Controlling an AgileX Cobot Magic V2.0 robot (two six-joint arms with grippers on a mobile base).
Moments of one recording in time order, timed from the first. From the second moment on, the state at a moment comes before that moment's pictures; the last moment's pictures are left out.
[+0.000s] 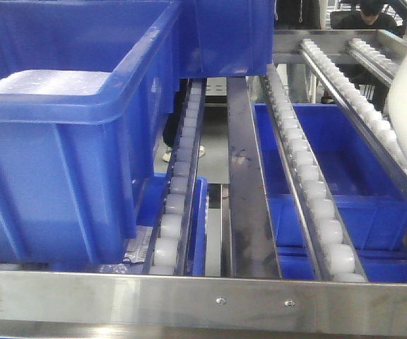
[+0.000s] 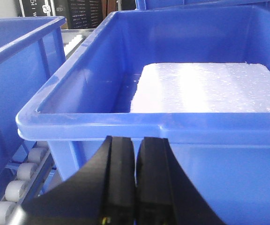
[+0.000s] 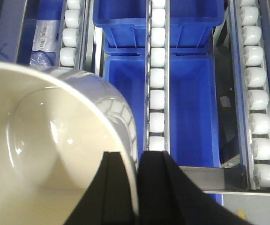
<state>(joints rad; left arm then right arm) -0.03 -0.01 0.01 -0.07 0.08 0.10 0.03 0.70 -0.74 0.03 0.83 0.12</state>
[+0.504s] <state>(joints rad) -0.03 -0.01 0.01 -0.07 0.08 0.10 0.03 1.00 -0.77 0.03 0.76 0.12</state>
